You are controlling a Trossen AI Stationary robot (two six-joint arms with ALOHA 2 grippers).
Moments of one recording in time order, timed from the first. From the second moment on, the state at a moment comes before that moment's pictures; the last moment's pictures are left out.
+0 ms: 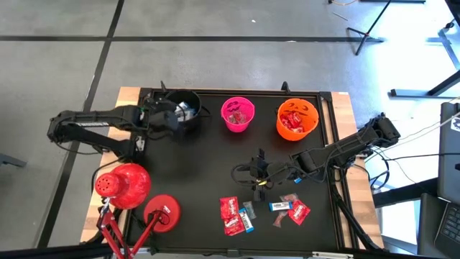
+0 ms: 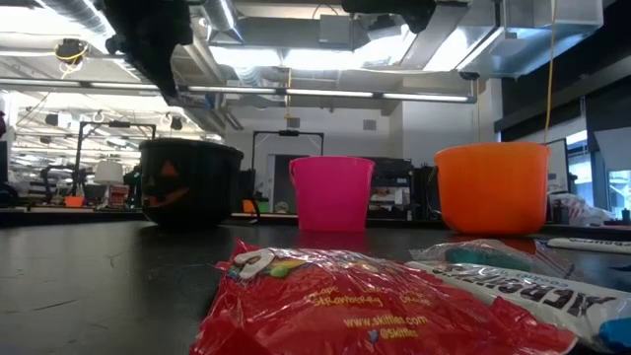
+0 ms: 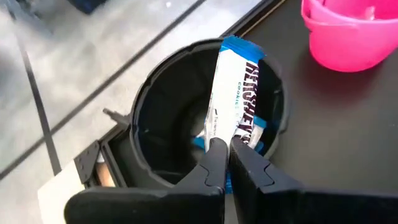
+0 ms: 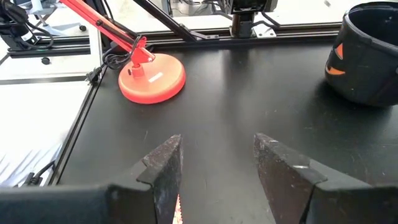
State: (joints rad) left arm 0.10 1.04 1.02 -1.10 -0.72 -0.55; right arm 0.39 1.50 1.11 -0.10 0.31 0.24
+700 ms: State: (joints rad) left arm 0.21 1.03 1.02 -1.10 -0.72 -0.54; right arm 0.39 1.50 1.11 -0.11 0.31 0.24
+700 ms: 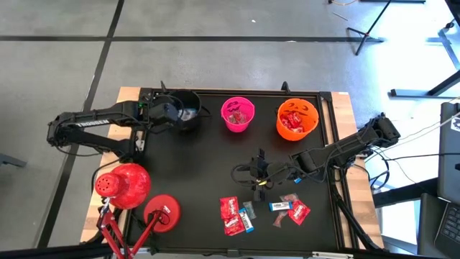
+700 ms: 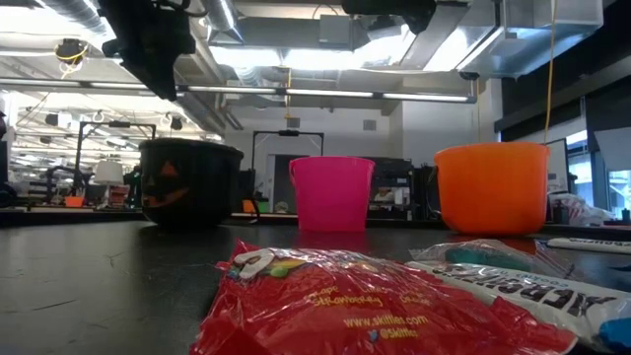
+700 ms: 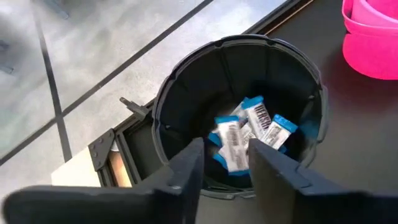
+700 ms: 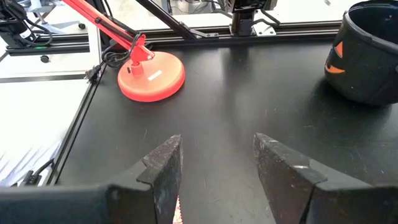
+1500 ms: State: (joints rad) left arm -0.21 1.04 1.02 -0.75 -0.33 -0.35; right arm 0.39 1.52 1.11 -0.11 0.23 0.28
